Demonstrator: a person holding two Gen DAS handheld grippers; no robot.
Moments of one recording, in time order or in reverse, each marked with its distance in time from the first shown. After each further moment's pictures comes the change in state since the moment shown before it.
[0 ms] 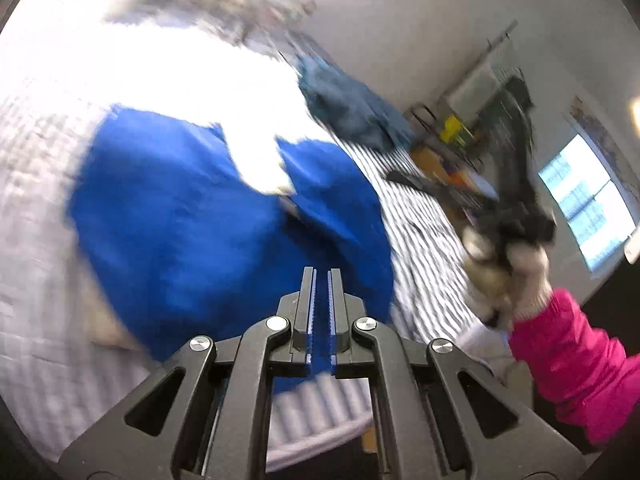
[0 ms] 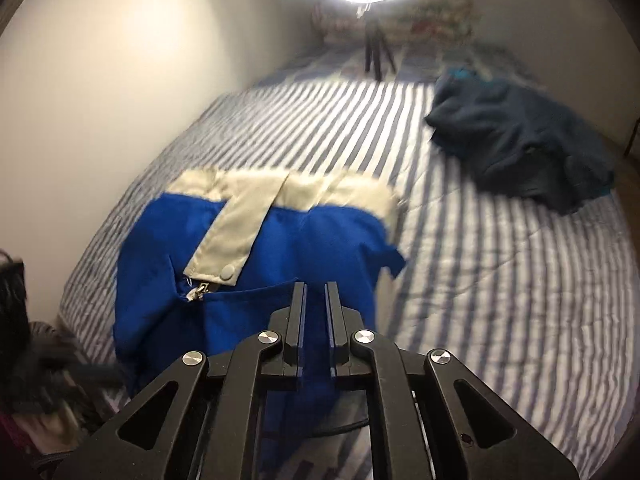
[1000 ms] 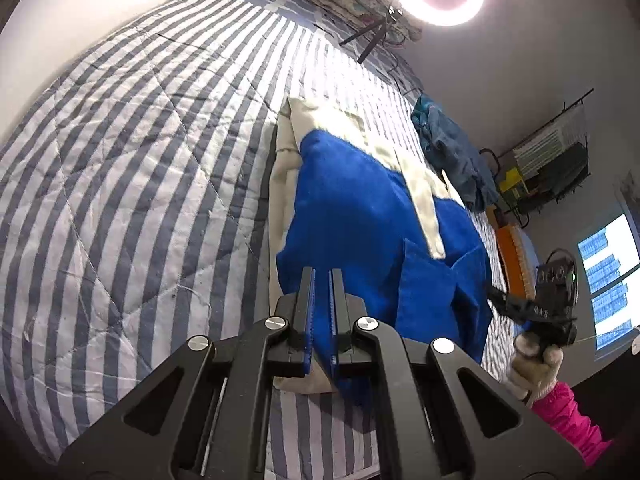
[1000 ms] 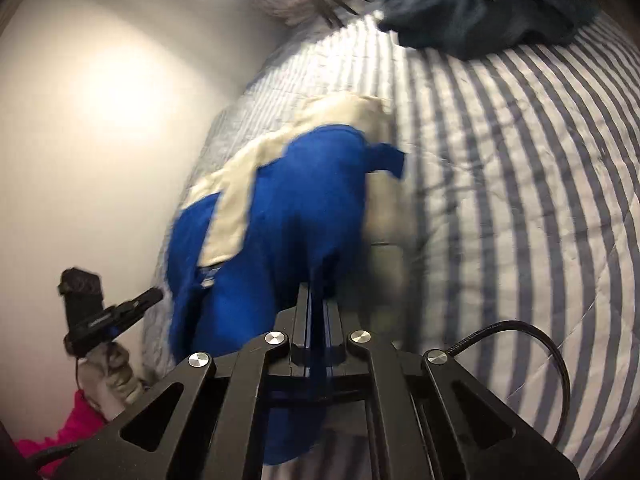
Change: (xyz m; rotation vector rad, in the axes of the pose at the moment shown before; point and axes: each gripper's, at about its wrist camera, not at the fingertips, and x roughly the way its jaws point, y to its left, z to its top) left arm -0.044 0.133 0.012 -0.266 0.010 0.112; right arm 0.035 -0.044 -0.039 0.367 0.098 0.293
